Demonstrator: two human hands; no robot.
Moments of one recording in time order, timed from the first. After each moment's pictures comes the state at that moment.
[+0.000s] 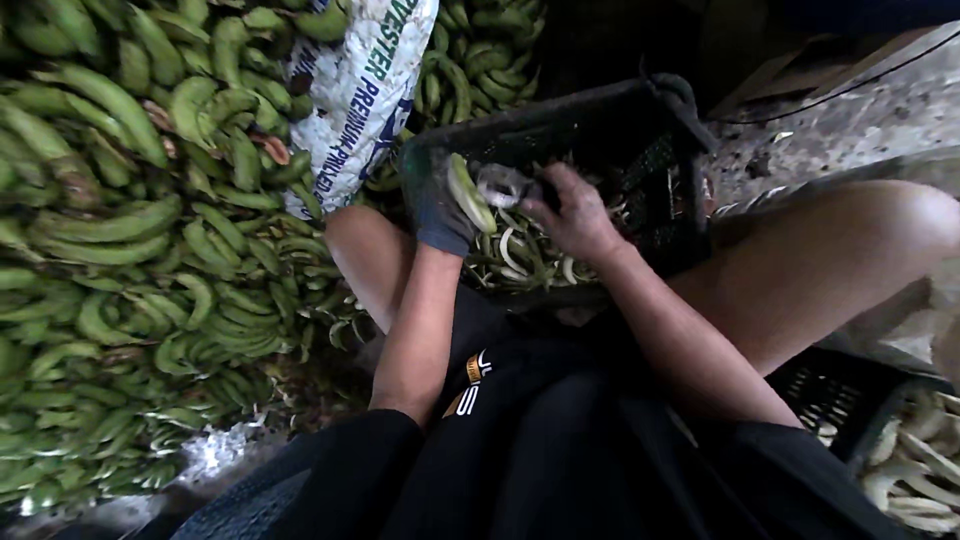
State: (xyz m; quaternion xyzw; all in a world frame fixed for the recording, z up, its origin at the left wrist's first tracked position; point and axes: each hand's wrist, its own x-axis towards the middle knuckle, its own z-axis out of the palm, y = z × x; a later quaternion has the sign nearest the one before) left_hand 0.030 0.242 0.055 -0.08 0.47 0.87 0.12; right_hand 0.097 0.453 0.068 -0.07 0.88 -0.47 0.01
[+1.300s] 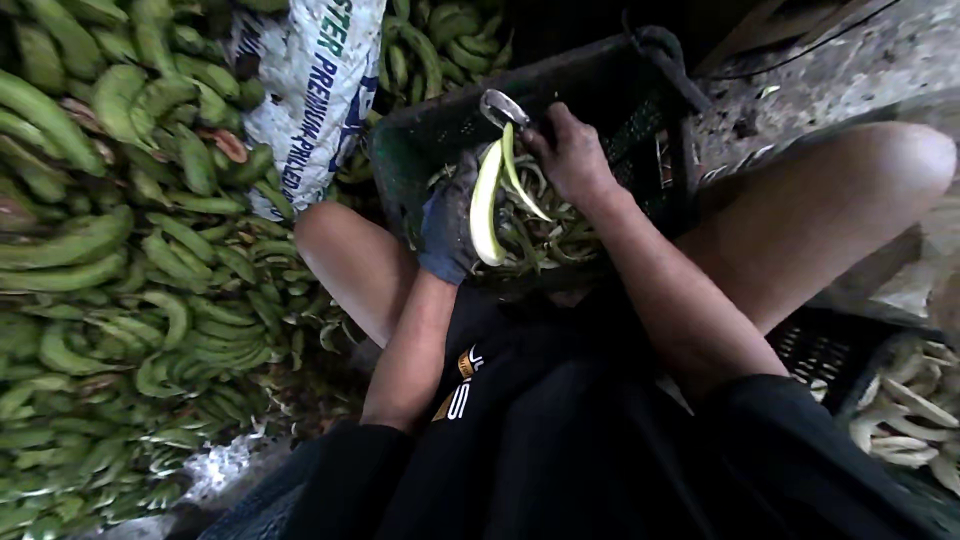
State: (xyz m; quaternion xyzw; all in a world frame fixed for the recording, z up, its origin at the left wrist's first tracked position) left_hand 0.080 0.262 0.077 -0.08 0.52 0.82 0.23; right_hand 0.062 0.464 0.064 0.07 0.90 -0.42 0.07
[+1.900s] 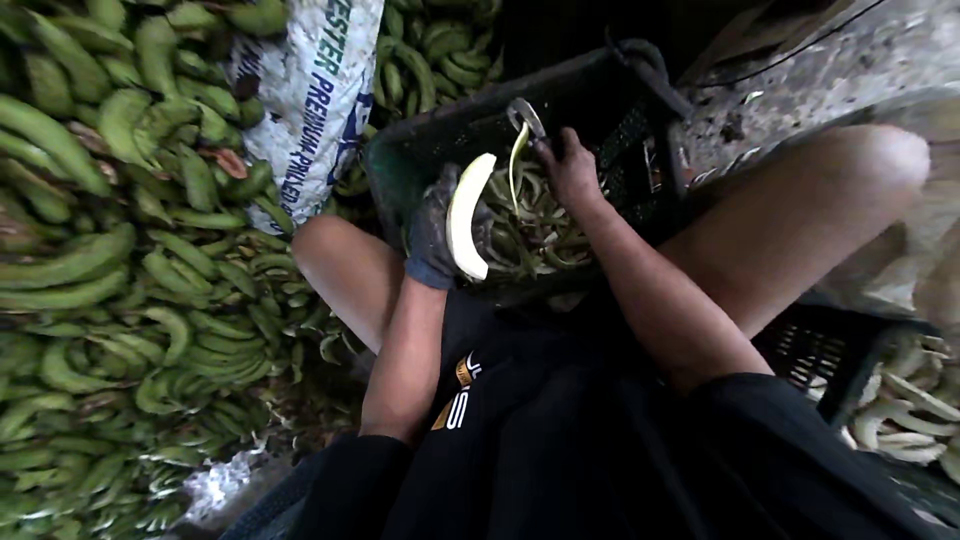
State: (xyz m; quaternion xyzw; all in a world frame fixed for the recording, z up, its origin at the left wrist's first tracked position) left_hand 0.068 0.253 0.071 -0.09 0.49 0.82 0.28; right_hand 0.062 0.477 0.027 0.20 0.85 -0.48 0.07
